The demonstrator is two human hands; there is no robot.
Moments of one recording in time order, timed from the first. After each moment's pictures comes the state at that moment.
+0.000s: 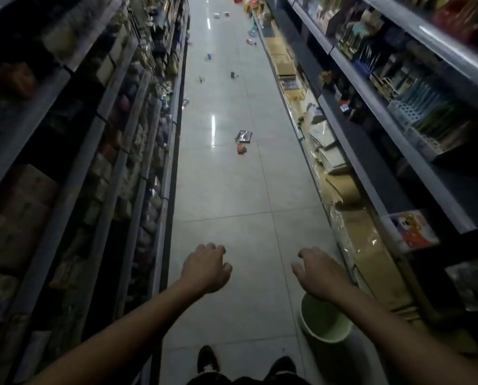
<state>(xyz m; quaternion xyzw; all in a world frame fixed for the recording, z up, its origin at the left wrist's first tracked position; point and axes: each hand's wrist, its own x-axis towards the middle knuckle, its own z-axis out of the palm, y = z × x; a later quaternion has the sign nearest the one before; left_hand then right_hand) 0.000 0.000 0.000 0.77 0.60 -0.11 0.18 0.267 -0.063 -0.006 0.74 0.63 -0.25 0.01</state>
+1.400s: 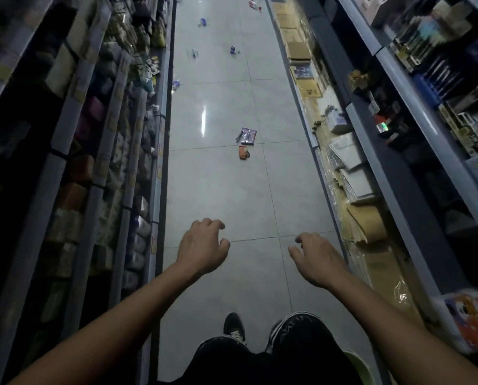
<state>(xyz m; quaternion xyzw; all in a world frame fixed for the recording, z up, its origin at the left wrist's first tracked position) -0.017 0.409 -0.015 0.75 0.62 -0.01 0.22 0.246 0.343 -0.025 0.76 0.59 -0.27 0.02</state>
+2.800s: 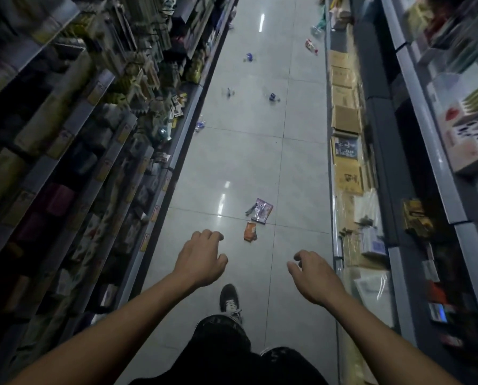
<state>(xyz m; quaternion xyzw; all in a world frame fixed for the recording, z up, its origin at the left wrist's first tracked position) 0.129 0.984 -0.030 0.70 0.68 -0.02 0.23 0.409 0.976 -0.051 0.70 0.64 -0.31 0.05</state>
